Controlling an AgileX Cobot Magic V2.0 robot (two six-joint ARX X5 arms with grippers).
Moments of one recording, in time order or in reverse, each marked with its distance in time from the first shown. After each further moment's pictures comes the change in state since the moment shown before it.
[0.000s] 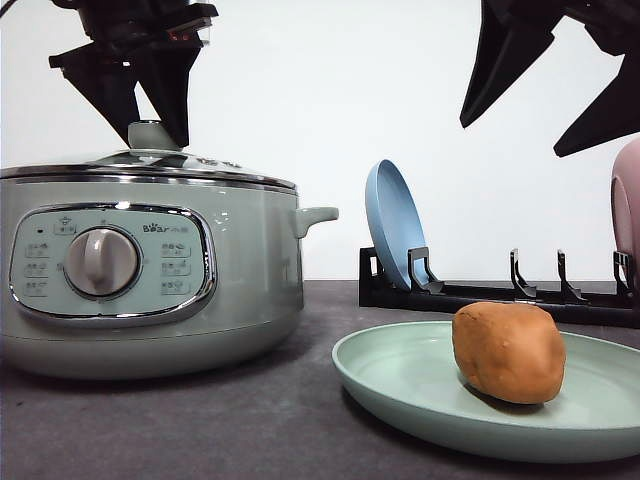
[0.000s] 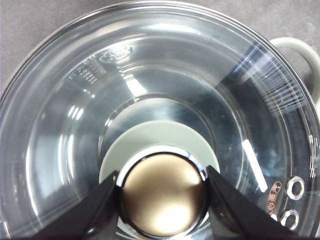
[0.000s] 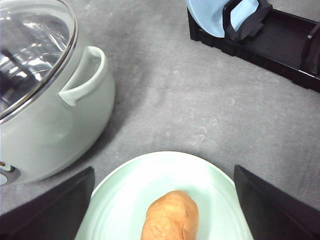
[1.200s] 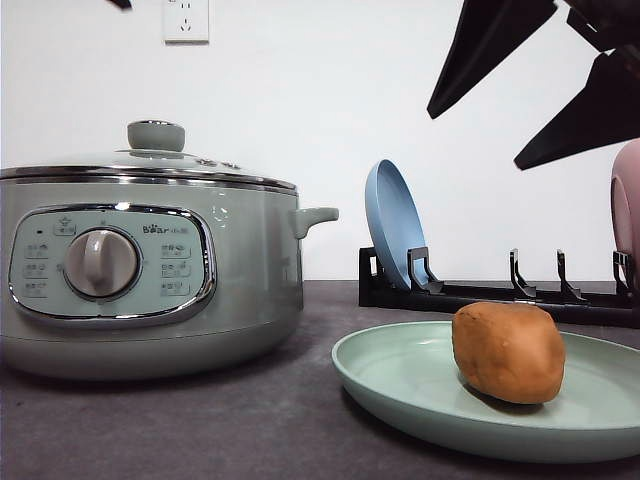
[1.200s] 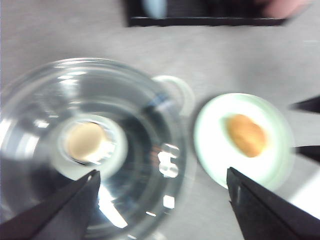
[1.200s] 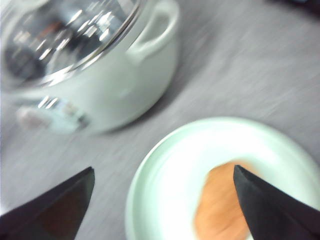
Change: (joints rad) left_arx -0.004 -0.319 0.024 -0.083 0.260 -0.019; right_arx 0.000 0.000 0.000 -0.062 -0.303 -0.027
